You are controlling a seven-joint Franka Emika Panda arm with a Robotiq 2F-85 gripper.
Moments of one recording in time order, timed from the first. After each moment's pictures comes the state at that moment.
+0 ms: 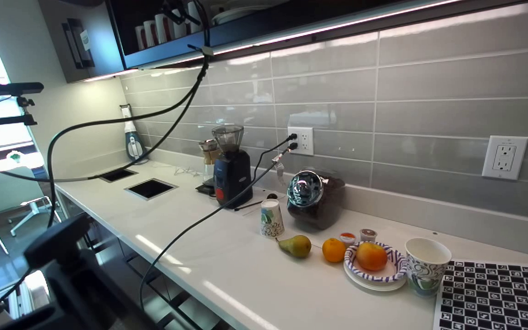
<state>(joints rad) -0.01 -0.21 0.11 -1.71 -0.74 2.21 -0.19</state>
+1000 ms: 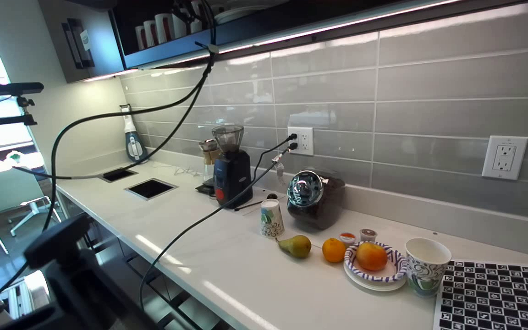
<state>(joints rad) 0.00 -0.11 0.11 -1.60 -0.77 2.21 -0.21</state>
